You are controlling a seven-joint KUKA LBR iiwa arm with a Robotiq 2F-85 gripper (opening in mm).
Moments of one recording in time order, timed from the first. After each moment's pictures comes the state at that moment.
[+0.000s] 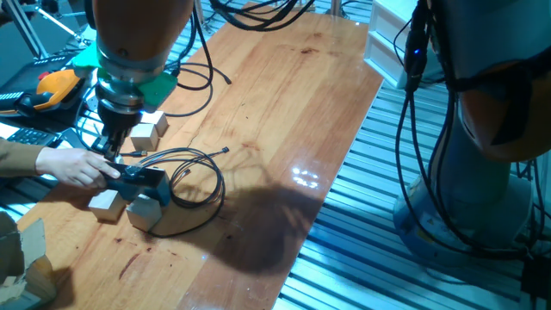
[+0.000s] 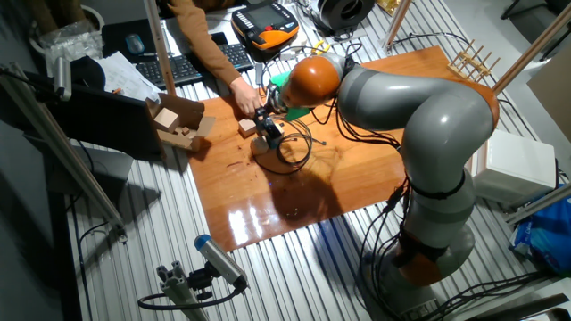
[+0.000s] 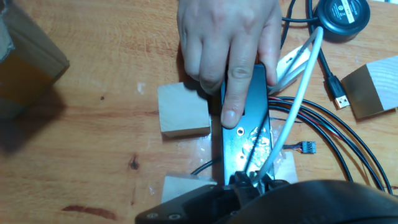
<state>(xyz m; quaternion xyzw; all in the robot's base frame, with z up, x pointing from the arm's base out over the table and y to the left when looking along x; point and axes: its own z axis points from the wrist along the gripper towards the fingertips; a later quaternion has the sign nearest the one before) 0.634 0.244 0.174 -0.09 0.97 0.08 0.22</state>
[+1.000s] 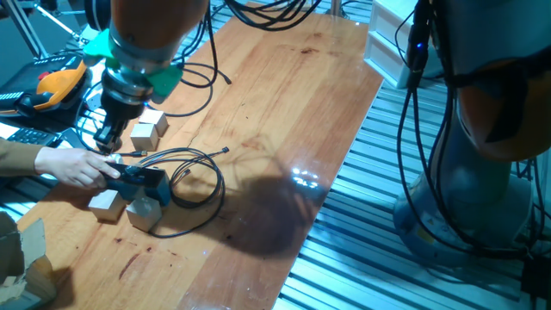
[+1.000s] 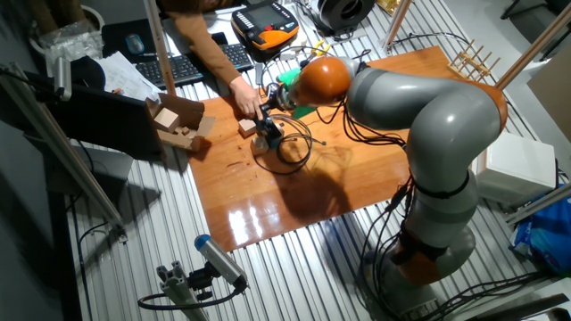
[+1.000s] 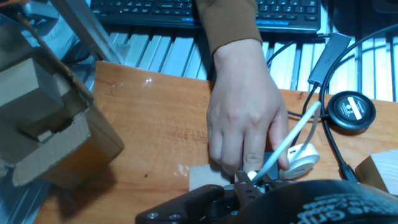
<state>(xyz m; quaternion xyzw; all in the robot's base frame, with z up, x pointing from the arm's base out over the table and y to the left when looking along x) 0.641 0.238 0.182 -0.12 0.96 0.10 0.25</state>
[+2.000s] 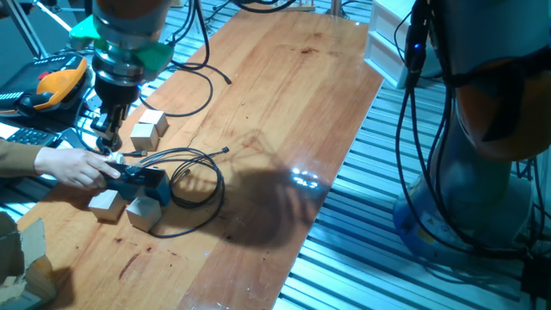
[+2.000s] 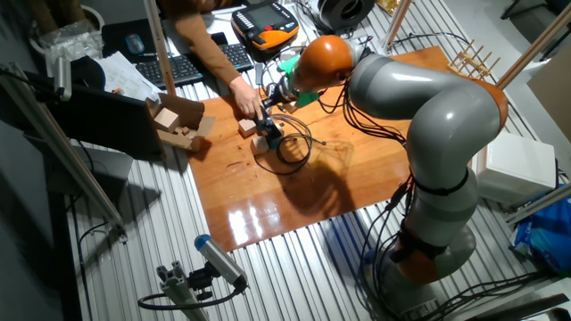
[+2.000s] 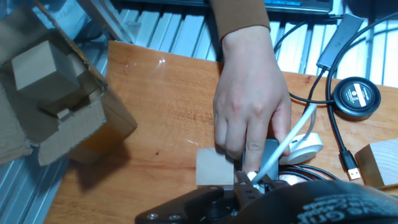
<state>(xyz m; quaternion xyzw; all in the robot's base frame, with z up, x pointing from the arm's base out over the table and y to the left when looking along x) 0.637 0.231 0.206 -0.14 0.96 0.11 0.19</state>
